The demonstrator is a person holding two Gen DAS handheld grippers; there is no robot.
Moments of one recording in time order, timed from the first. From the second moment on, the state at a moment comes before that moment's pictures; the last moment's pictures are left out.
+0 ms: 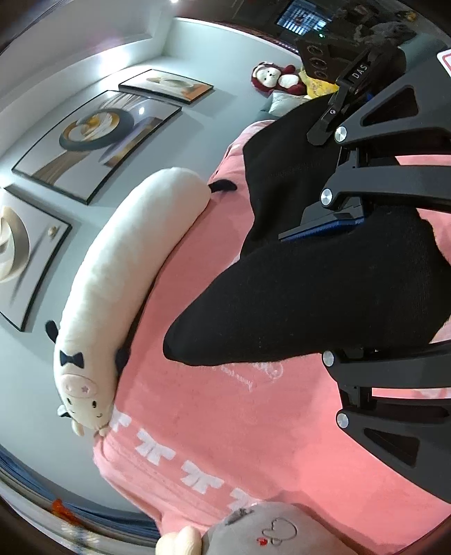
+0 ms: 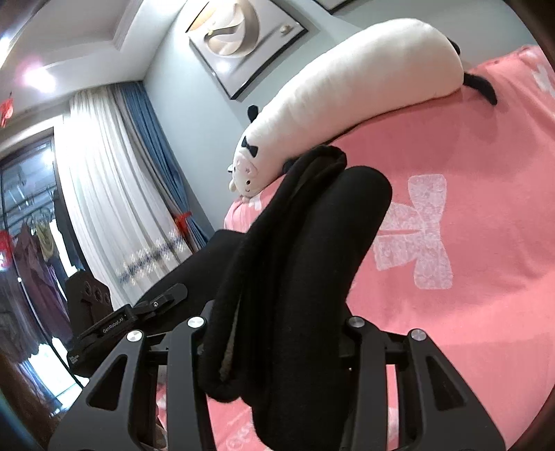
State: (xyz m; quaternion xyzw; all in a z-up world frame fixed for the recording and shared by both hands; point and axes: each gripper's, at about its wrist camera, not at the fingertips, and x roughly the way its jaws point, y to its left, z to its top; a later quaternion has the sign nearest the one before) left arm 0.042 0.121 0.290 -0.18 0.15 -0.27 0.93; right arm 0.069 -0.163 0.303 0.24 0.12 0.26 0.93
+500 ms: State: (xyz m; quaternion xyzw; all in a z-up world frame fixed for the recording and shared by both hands) left arm 0.209 0.093 0.160 -0.19 0.20 -0.21 0.94; right arm 0.221 -0.181 0.171 0.30 0.19 0.25 0.90
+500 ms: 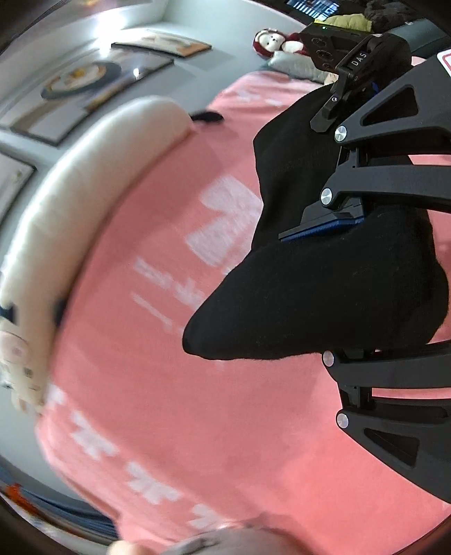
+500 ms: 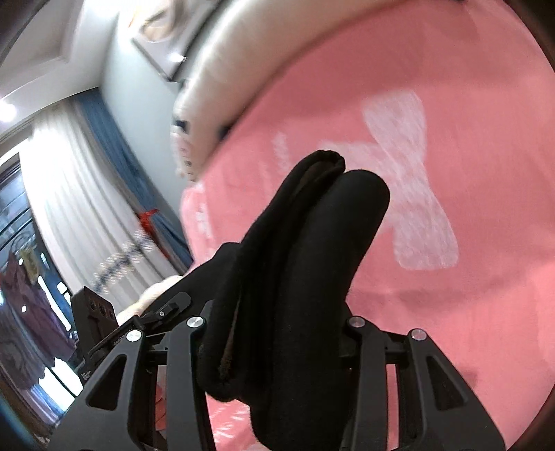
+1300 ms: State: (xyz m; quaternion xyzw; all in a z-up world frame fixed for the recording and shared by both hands) left arm 0.246 0.061 0.098 -0.04 0.31 -0.07 0.95; right arm 0.254 -0.127 0.119 0.12 0.34 0.12 0.92
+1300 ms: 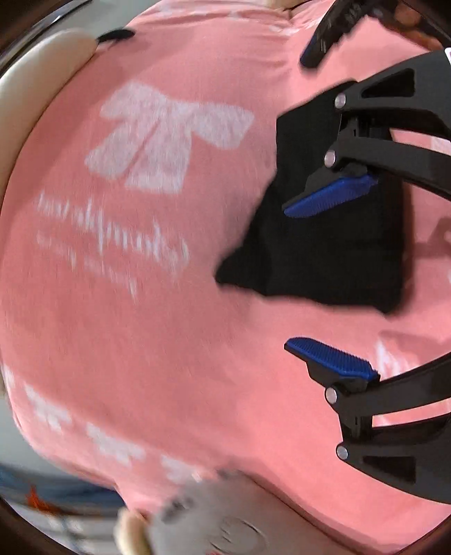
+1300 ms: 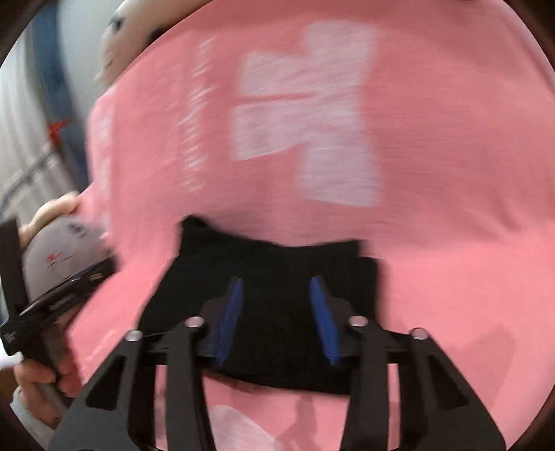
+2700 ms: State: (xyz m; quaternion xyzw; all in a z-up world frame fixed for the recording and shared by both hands) left arm 0.224 0.048 0.043 0.05 0.40 -0.05 0.91; right arm 0.212 -0.149 0.057 0.12 0.41 0.04 0.90
